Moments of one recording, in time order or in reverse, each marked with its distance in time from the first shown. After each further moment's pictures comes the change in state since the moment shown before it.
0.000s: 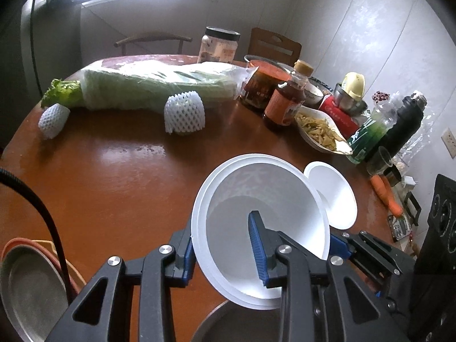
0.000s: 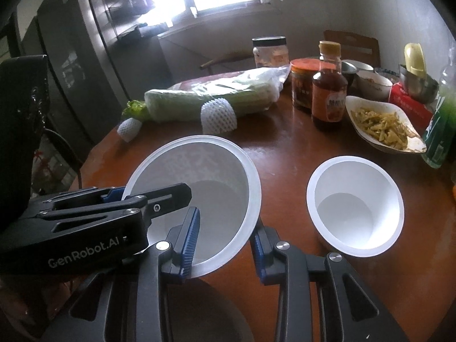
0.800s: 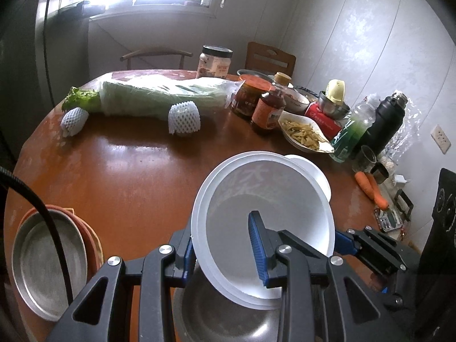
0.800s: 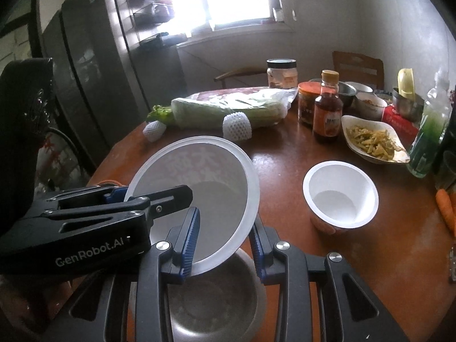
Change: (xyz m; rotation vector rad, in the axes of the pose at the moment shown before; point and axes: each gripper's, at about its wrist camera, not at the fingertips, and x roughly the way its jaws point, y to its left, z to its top) left arm -0.059 -0.017 -0.038 0.003 -0.069 0.012; right arm -0.065 0.022 -0.024 -0.074 -0.061 0.019
